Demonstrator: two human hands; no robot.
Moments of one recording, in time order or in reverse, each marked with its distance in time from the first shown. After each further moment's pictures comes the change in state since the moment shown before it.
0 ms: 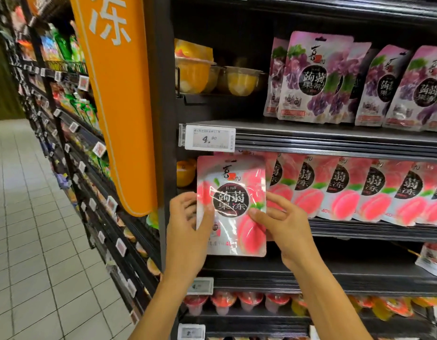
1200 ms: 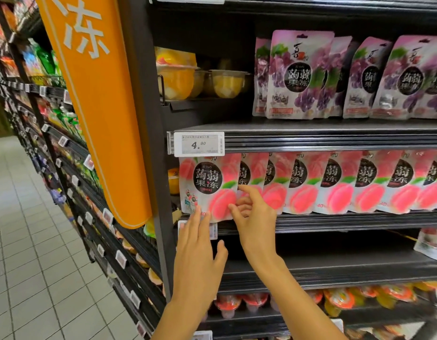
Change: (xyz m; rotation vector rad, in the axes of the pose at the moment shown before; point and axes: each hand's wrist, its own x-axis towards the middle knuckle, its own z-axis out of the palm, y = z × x) left_hand -0.014 -0.035 0.006 0.905 -0.216 0.184; right_hand 0.027 0.042 0.042 -0.514 0.230 -0.399
